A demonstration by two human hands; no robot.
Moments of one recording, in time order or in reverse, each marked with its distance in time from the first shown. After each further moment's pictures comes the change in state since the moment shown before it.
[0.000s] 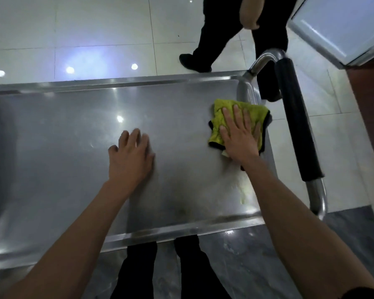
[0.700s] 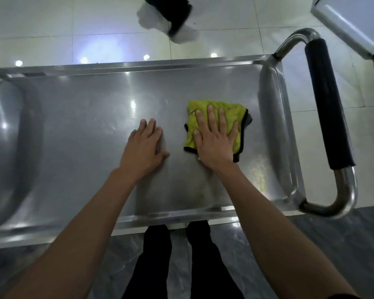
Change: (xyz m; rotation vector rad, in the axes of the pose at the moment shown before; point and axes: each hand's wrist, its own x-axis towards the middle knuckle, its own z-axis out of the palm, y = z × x) left_hand -0.017 -0.043 0.014 -0.065 -0.093 0.141; right_hand -0.055 -0.129 0.052 -0.044 0.028 -0.093
